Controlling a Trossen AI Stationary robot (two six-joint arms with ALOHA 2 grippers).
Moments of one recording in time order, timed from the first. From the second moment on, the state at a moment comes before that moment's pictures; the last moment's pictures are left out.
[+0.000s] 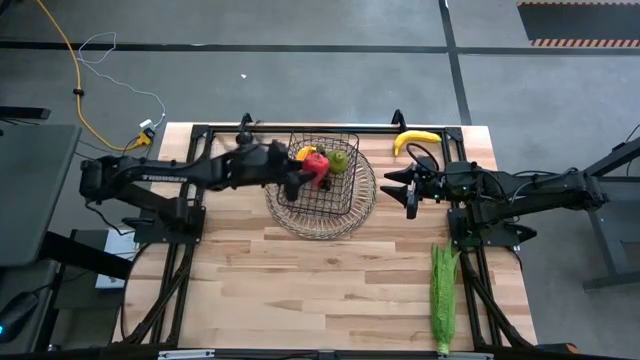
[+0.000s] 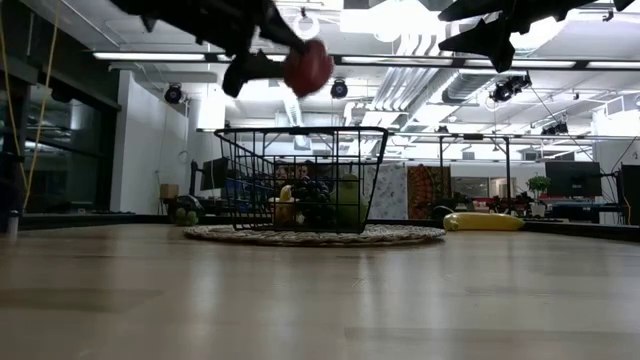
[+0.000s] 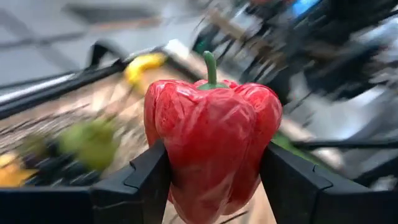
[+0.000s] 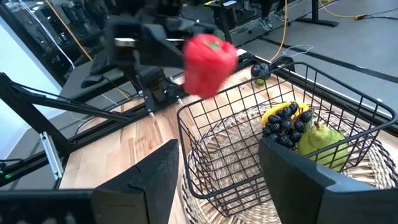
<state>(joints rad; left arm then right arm) 0.28 1.27 0.83 0.12 -0.11 -0.49 0.01 0.75 0.64 -0.12 0.24 0.39</state>
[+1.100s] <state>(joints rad) 0.42 1.73 1.32 -0.75 -0.02 -0.26 0.01 0.75 0.64 -0.13 0.25 0.39</state>
